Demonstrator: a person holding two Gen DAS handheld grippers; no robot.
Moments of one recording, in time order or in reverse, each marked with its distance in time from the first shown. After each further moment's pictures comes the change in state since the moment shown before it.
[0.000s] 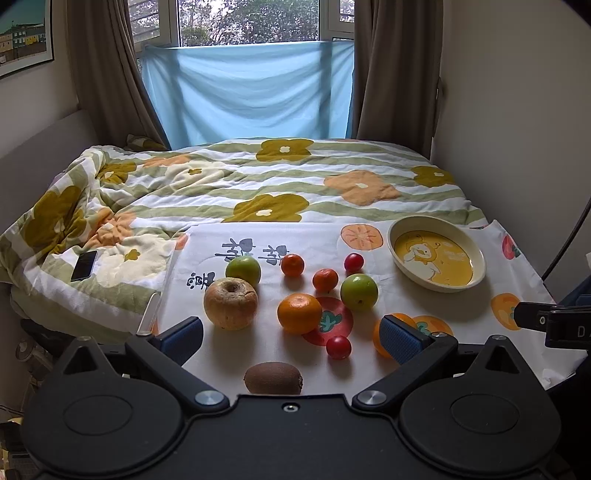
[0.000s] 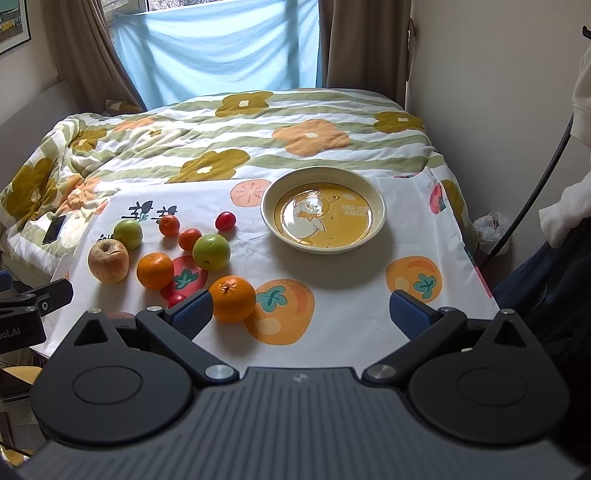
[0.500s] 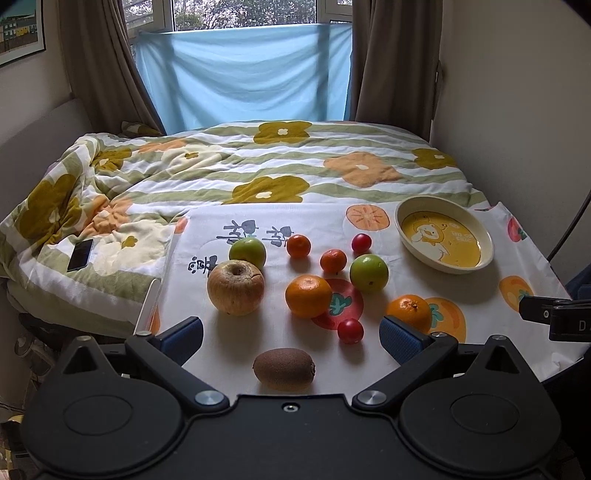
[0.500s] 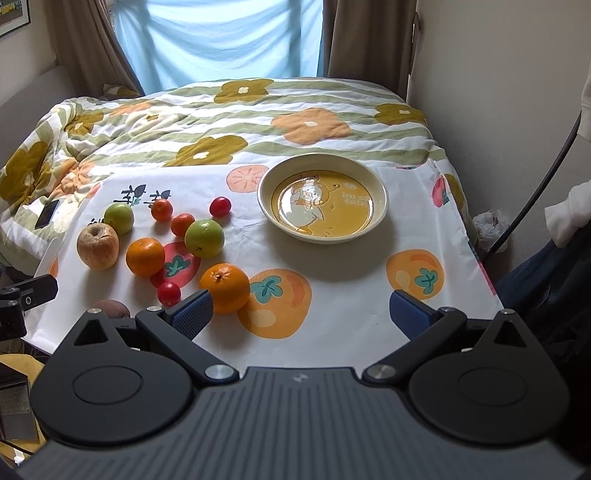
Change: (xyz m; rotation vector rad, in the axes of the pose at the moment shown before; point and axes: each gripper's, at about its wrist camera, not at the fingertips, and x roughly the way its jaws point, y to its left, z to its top) left arm 0.026 0.021 -0.011 0.014 0.069 -0.015; right arm 0.017 0.013 0.007 -0.034 0.037 -0.014
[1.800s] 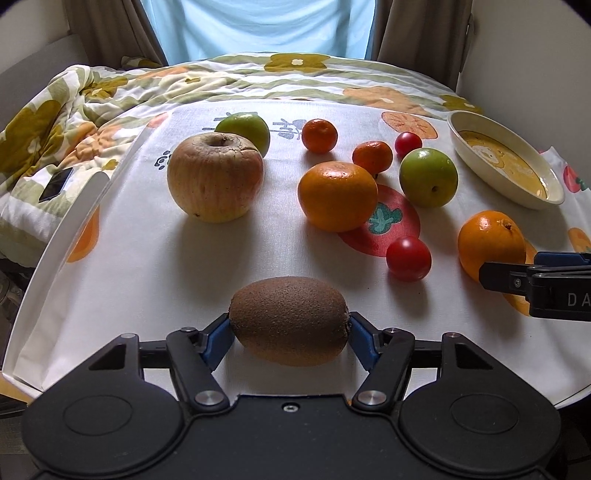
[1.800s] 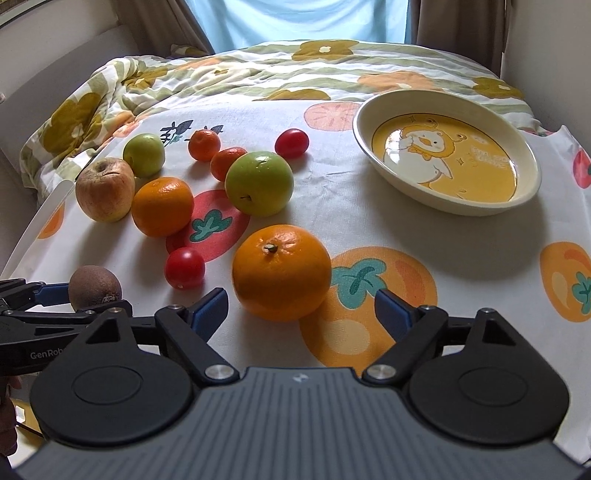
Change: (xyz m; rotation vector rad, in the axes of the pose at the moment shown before) left arm 0.134 0.000 -0.065 -0.072 0.139 0.015; right arm 0.155 0.037 -0.033 -0.104 0.052 0.266
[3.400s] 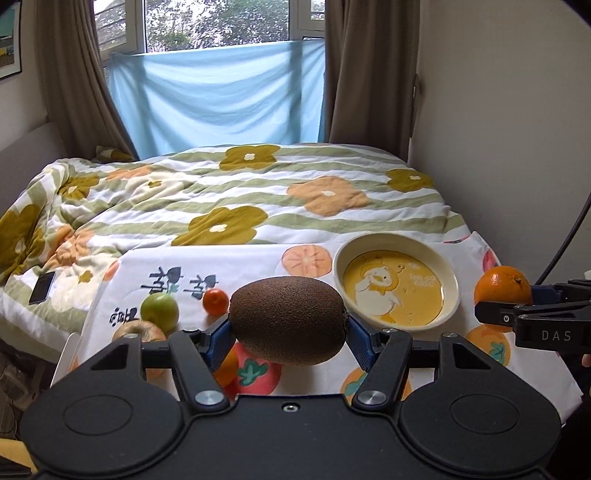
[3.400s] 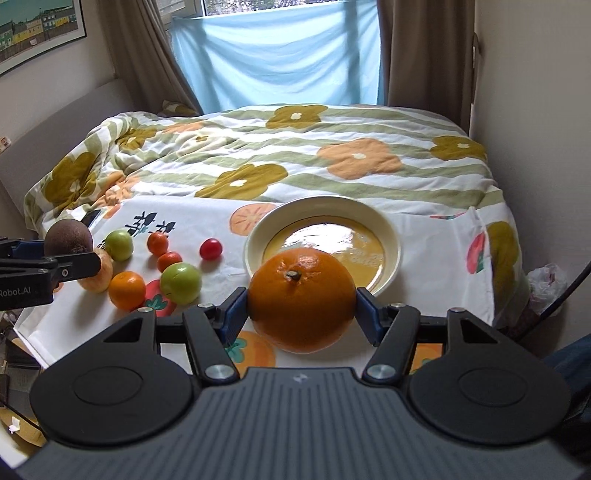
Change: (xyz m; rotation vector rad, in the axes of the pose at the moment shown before) left arm -0.105 -0.116 0.092 0.087 -0.244 -0.066; right arm -0.123 -0.122 0.057 0.002 -0.170 -0.032
